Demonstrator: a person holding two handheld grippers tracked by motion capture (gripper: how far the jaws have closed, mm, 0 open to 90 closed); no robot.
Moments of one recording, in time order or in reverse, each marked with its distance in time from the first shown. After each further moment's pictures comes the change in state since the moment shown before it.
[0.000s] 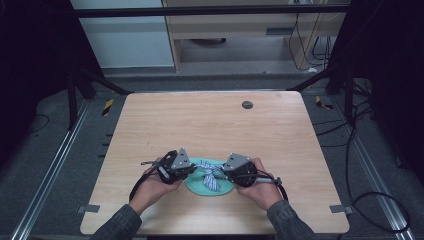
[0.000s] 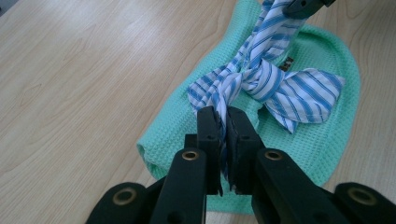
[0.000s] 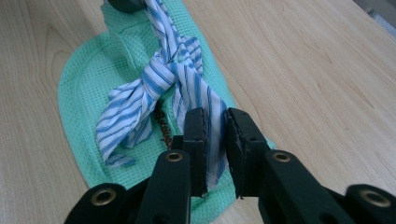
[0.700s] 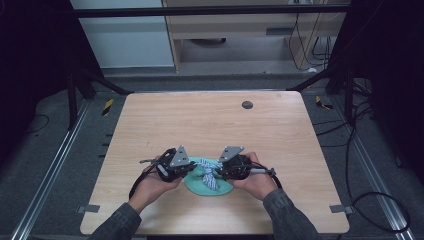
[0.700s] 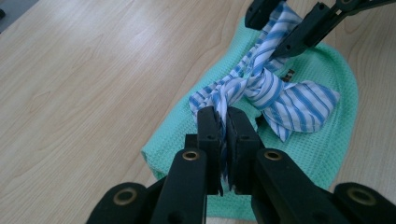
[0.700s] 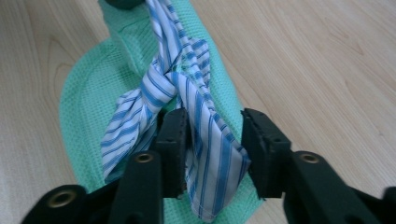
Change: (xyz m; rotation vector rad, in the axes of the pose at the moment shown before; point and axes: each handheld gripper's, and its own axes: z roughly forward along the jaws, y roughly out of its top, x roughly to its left) left arm 0.005 0.004 -0.006 -0.028 0.003 -0.013; right arm -0.011 0.015 0.018 0.062 0.085 0.059
